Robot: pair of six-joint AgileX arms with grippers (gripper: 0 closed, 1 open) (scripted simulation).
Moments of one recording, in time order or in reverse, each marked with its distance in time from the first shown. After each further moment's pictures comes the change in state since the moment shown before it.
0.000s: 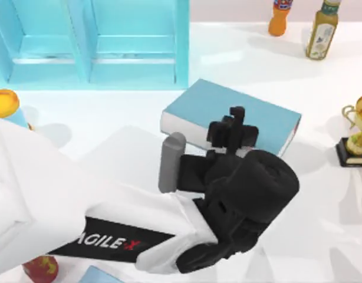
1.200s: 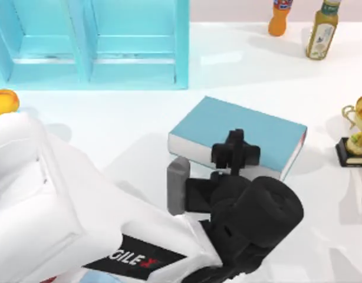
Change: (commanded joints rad) left arm -0.038 0.077 -0.031 0.103 -0.023 -0.103; right arm 0.000 0.000 0.000 0.000 0.000 0.000
